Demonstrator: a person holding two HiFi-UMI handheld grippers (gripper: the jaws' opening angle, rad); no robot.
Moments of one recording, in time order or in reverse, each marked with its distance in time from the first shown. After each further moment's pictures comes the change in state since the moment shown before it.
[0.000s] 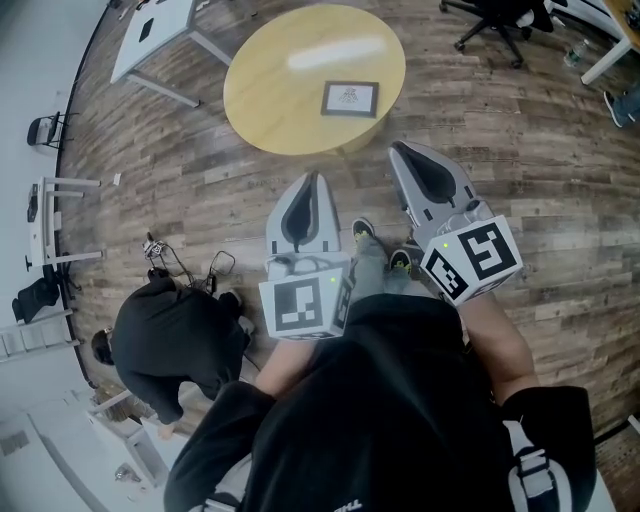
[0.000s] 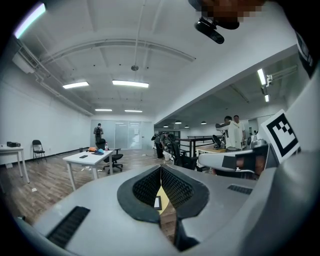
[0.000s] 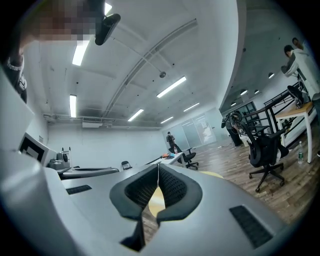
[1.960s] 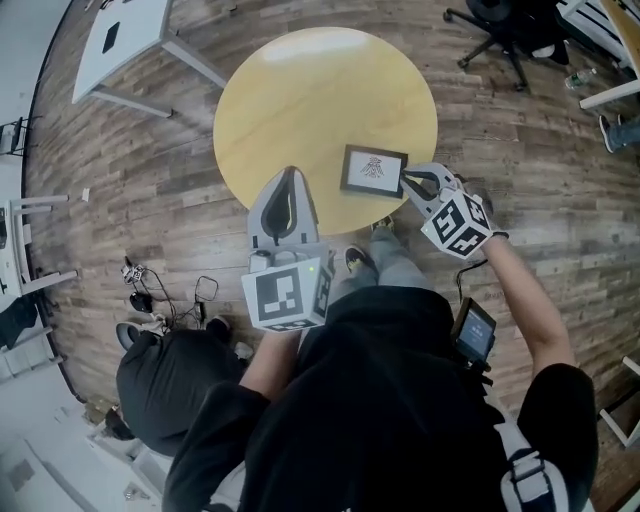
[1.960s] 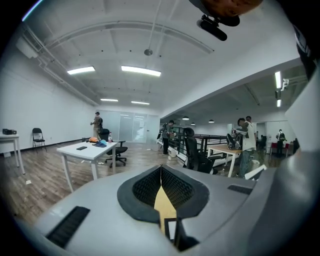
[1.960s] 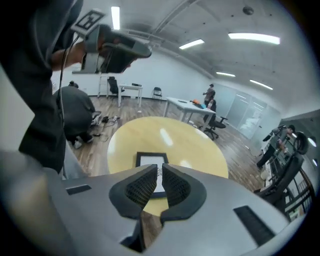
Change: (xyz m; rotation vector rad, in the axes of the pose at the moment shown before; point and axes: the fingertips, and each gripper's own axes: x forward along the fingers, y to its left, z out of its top) left arm 0.266 0.184 -0.010 -0.067 0.026 -0.005; right arm 0.245 -0.177 -0.201 -0.694 0.758 0.313
